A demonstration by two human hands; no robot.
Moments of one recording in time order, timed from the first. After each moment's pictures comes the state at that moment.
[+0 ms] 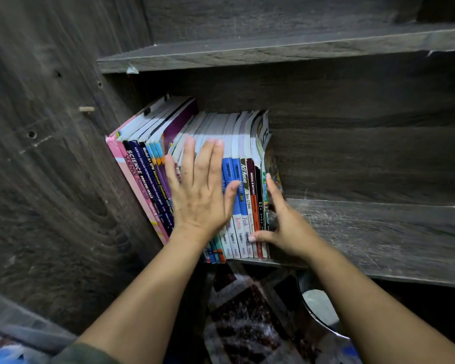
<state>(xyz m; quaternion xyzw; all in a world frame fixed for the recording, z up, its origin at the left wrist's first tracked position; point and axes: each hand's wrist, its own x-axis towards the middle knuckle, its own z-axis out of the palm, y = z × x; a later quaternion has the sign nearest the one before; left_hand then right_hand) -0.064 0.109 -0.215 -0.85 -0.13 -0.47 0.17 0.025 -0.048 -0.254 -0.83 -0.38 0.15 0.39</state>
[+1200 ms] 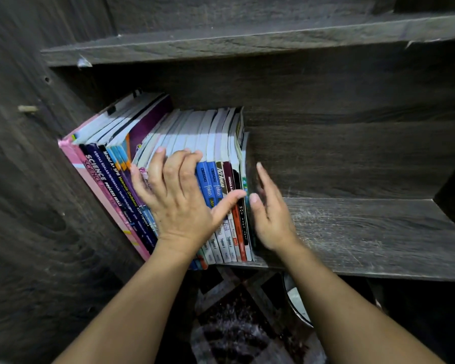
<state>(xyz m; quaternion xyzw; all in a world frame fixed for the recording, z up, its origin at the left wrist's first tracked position) -0.055 0.094 -0.220 -0.82 -0.20 -0.52 0.14 0.054 -0.032 -0.289 -0.75 -0.35 -0.02 0.56</state>
